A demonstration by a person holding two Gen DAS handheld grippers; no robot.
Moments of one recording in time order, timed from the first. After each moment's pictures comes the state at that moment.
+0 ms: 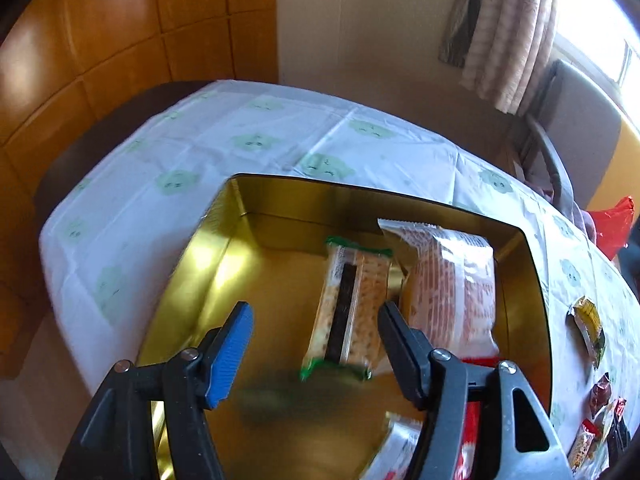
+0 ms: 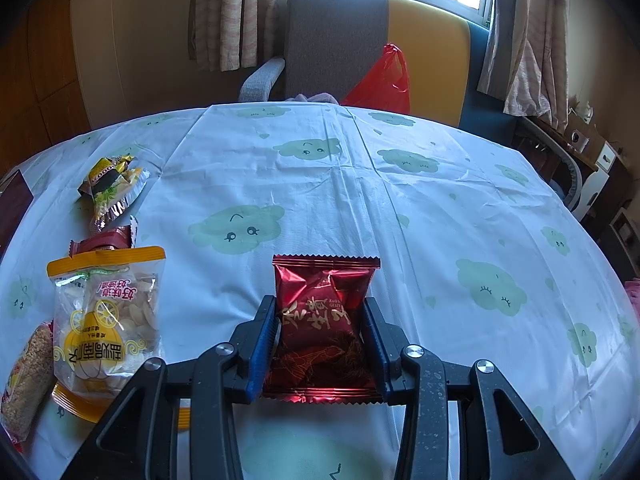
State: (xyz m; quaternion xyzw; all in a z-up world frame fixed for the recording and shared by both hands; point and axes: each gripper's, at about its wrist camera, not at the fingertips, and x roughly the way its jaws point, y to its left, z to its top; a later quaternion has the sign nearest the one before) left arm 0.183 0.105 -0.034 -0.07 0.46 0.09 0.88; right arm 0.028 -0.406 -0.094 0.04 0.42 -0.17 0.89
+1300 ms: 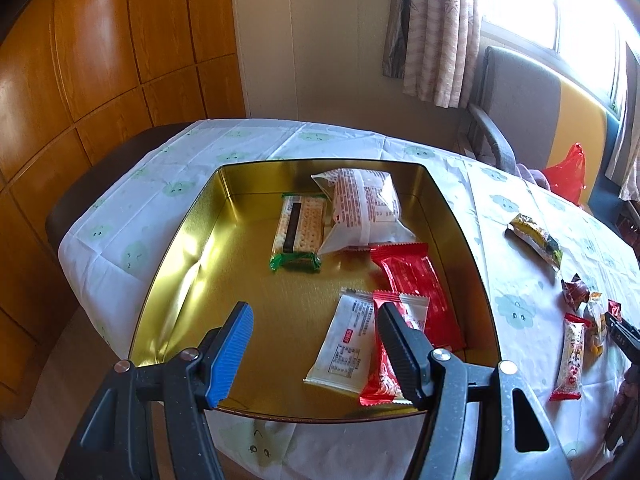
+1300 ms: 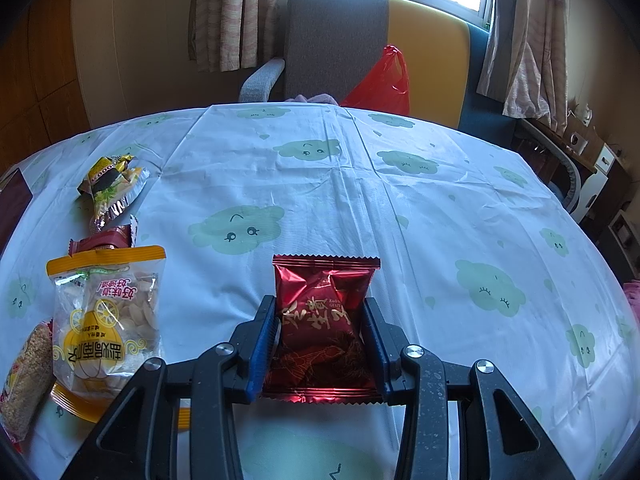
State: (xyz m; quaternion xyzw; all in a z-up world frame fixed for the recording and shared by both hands) left arm 0.053 0.055 -0.013 0.00 0.41 0.03 0.91; right arm 0.028 -0.407 -0.094 0.04 0.42 -0.17 0.89
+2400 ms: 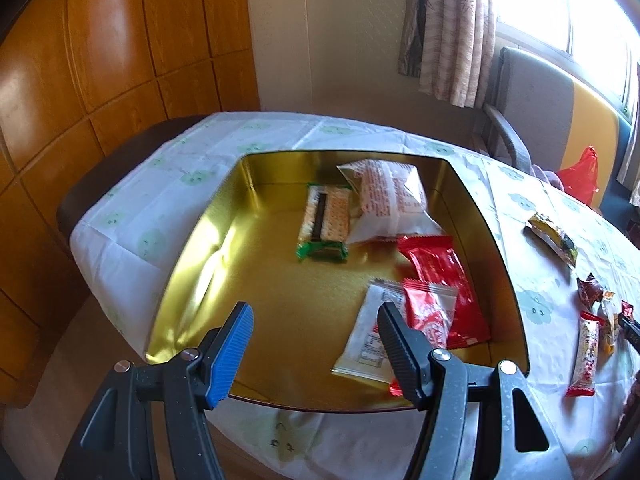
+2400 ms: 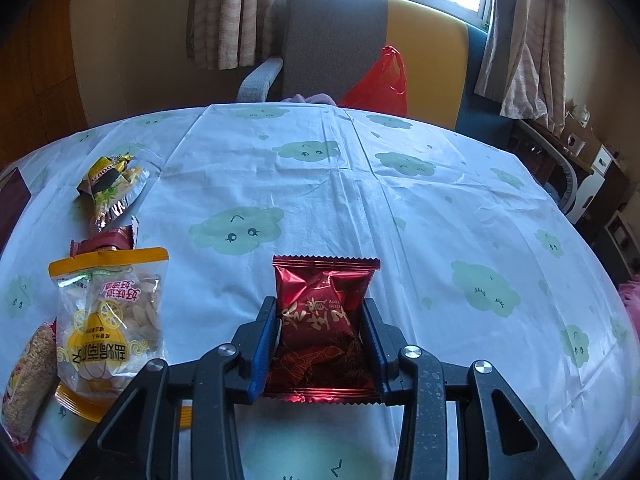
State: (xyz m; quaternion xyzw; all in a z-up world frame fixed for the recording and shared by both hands) left arm 0.048 0.074 -0.019 0.00 0.41 0.06 0.91; right arm 0.027 -0.406 -0.090 0.05 0.42 -0.18 0.89
